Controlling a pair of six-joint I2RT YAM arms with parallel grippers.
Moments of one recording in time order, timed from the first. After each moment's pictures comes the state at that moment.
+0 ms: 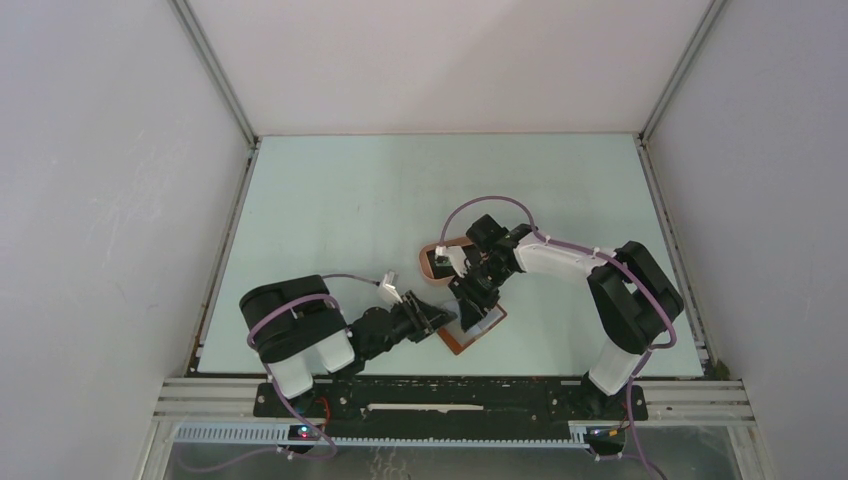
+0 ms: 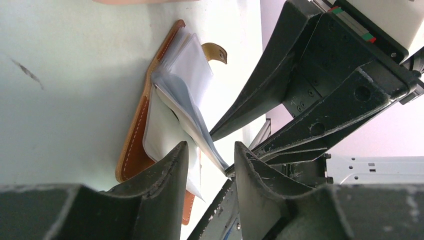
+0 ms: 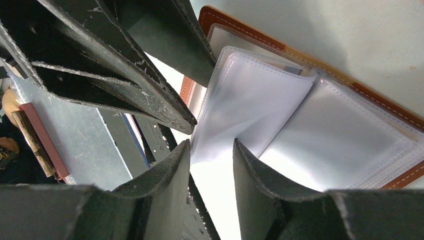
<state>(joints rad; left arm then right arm) -1.02 1.74 0.13 1.38 -0.12 -1.30 0.67 1.72 1.05 -0.69 -0.70 -0.23</state>
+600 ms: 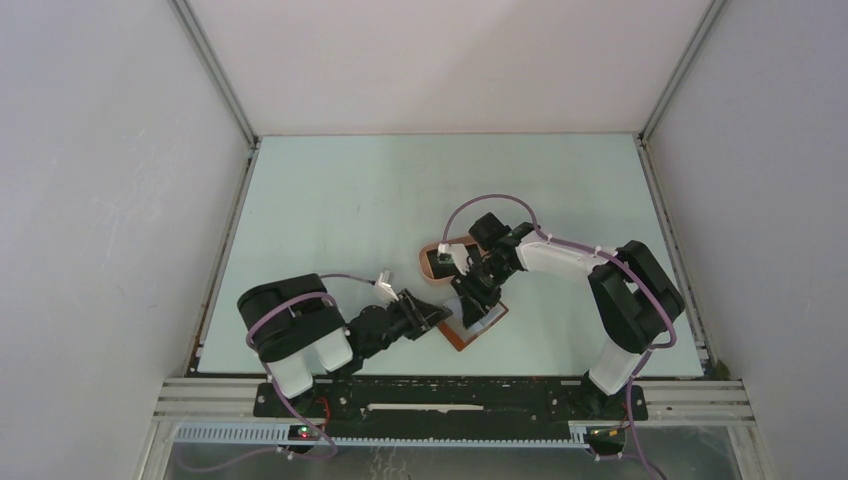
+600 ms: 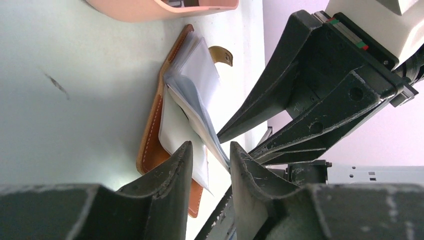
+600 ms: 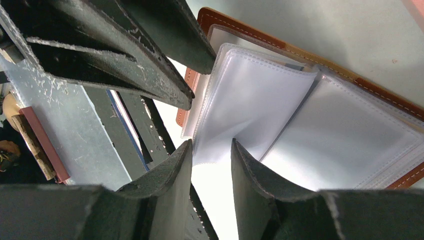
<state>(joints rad) -1.00 1.73 0.12 1.38 -0.13 -1.30 0.65 1.72 1.05 -0.69 -0.69 -0.23</state>
